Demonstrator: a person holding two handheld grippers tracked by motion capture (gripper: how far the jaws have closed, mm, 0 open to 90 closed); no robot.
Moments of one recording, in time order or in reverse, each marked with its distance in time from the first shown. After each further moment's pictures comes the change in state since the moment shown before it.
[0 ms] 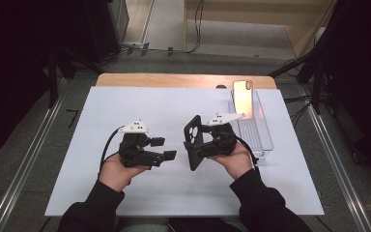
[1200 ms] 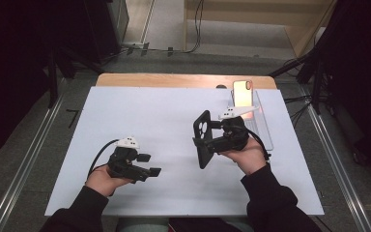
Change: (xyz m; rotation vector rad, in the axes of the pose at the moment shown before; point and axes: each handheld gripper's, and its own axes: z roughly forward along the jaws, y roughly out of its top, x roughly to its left) left arm 0.025 -0.049 -0.007 0.185 0.018 -0.025; right arm -0.007 0.015 -0.034 0.024 0.002 0.005
